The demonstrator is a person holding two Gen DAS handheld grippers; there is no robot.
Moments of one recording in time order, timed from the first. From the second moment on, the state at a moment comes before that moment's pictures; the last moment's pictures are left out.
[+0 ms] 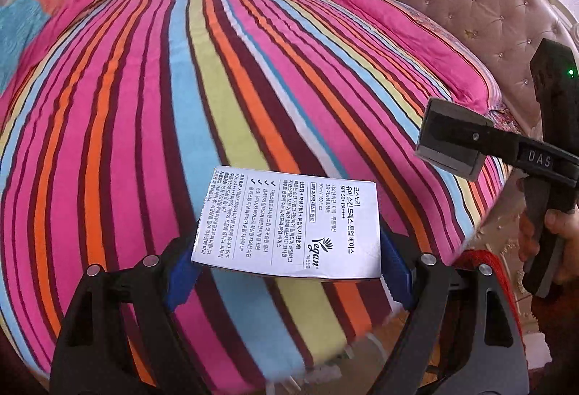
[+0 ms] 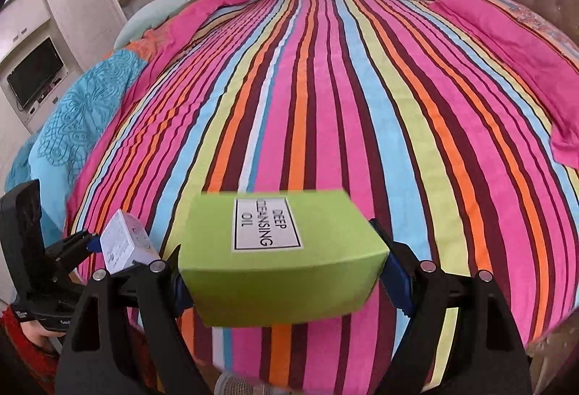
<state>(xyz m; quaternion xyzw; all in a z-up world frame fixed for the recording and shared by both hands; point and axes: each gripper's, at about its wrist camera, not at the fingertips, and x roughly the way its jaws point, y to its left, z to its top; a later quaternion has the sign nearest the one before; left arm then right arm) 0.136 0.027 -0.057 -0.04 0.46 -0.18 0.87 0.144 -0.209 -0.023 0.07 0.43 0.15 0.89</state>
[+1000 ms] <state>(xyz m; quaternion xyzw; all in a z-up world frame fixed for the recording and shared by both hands) -0.030 -0.003 -0.108 -0.04 0.52 -0.19 0.83 0.000 -0.200 -0.084 0.12 0.51 0.19 0.83</state>
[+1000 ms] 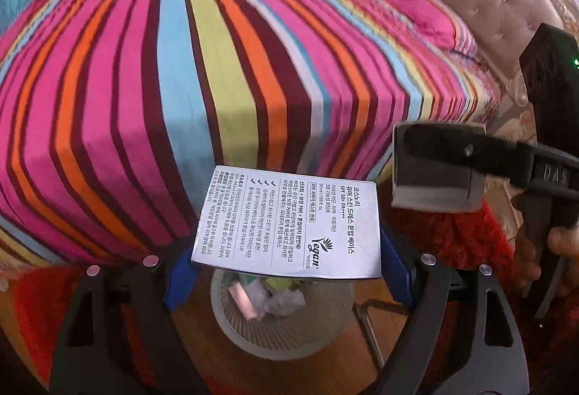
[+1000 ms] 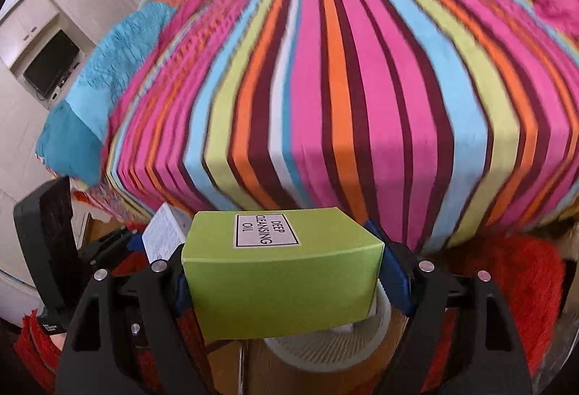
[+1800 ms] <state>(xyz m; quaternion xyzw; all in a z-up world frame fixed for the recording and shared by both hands) -0.019 -0.033 -0.196 -0.01 0.66 -0.17 0.73 0.006 -0.205 -0.197 0.16 0.68 0.13 0.71</state>
